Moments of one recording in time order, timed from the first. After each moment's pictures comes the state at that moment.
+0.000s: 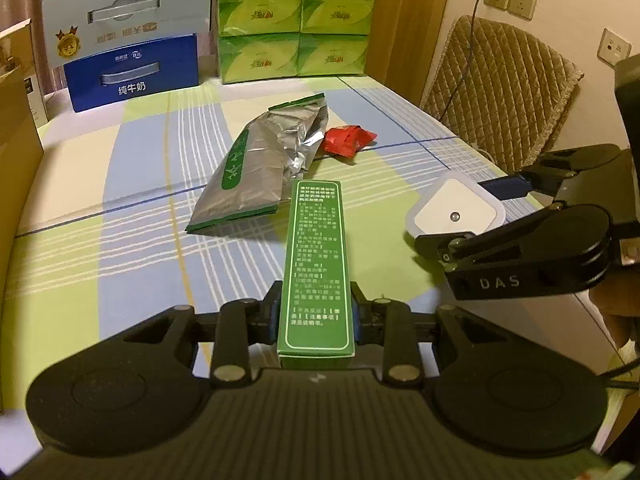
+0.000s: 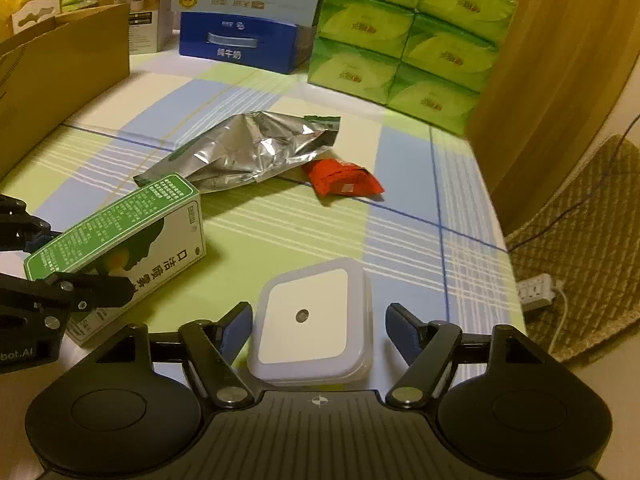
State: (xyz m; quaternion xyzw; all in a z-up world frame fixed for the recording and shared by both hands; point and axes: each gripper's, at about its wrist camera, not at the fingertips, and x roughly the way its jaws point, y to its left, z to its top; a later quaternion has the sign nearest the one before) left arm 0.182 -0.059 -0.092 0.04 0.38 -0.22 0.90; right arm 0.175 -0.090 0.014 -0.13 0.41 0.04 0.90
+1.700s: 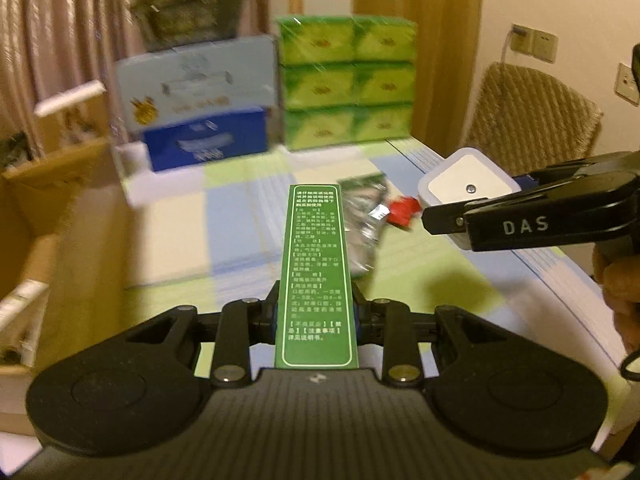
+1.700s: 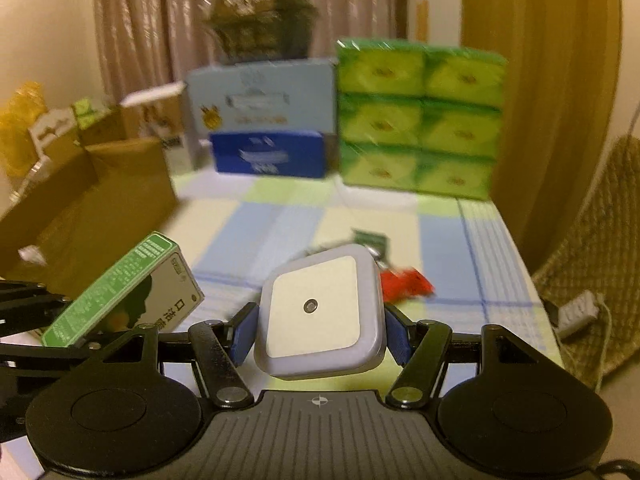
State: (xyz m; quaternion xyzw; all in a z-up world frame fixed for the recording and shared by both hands) left arm 0.158 0.001 -0.009 0.06 0.31 -0.15 0.94; right arm 0.174 -0.050 0.107 -0.01 0.33 0.09 0.94
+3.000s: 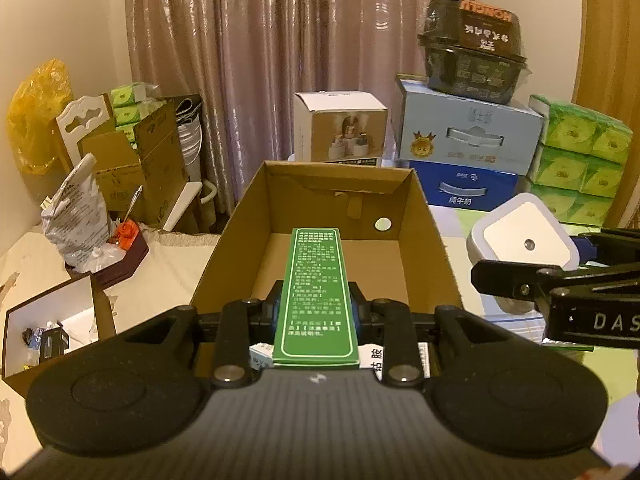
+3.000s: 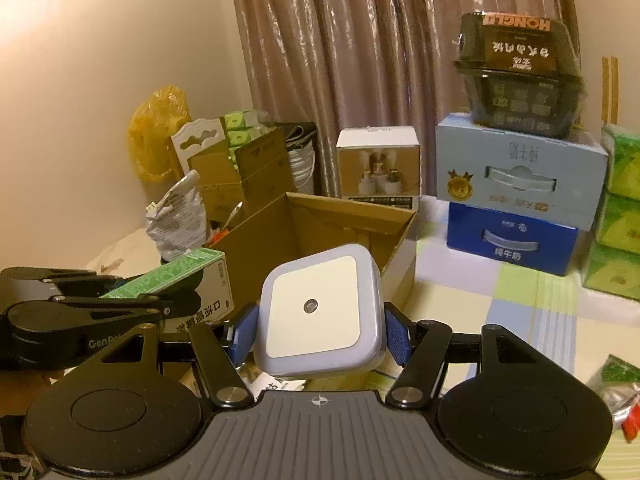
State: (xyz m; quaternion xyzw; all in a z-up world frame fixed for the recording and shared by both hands) left arm 0.173 0.237 0.055 -0.02 0.31 0.08 0.95; right arm 0.232 0.177 0.140 0.00 0.29 0.30 0.91
